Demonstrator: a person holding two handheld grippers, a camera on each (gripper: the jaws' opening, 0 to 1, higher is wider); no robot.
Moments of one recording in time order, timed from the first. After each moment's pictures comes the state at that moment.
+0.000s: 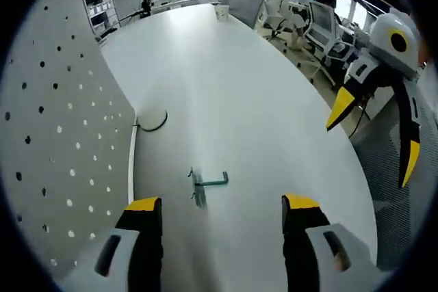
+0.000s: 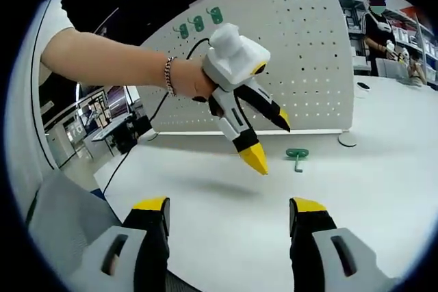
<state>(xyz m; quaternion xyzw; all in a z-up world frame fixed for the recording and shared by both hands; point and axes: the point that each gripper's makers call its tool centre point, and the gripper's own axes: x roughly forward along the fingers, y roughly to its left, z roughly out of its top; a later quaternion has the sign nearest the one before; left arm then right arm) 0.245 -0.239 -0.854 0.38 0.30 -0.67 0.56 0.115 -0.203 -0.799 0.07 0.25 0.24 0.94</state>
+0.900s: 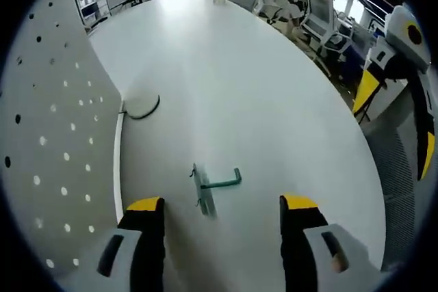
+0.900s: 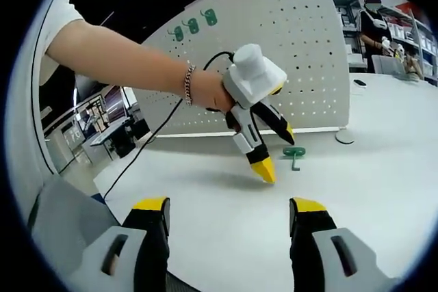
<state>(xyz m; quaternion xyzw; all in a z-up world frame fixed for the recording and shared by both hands) 0.256 -0.248 -0.884 0.39 0.32 -0.68 0.53 0.115 -0.207 -0.801 0.09 0.25 0.23 0.94</state>
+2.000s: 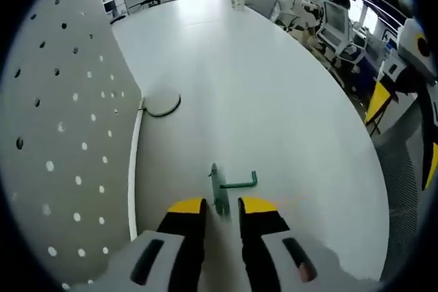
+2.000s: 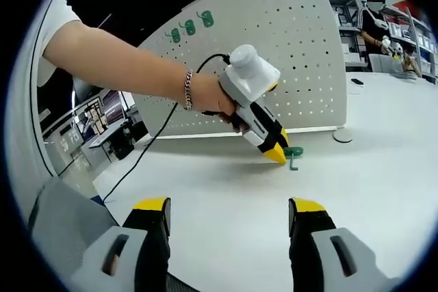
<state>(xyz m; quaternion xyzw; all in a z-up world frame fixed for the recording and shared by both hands) 0.269 -0.251 -0.880 0.37 0.32 -0.65 0.58 0.116 -0.209 -0.800 0.09 0.24 0.22 0.94</state>
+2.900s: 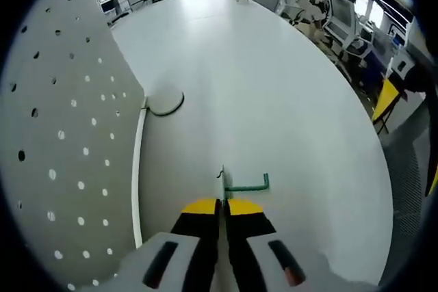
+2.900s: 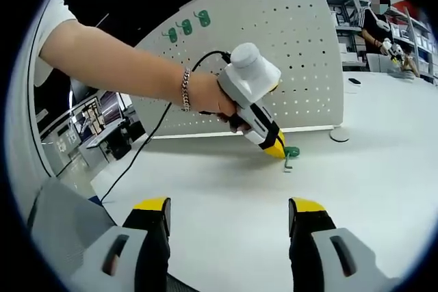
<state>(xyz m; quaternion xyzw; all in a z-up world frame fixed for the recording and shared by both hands) 0.272 -0.252 -0.881 0.40 0.32 -0.63 0.59 0.117 -0.213 -0.801 0.09 0.25 0.21 0.94</state>
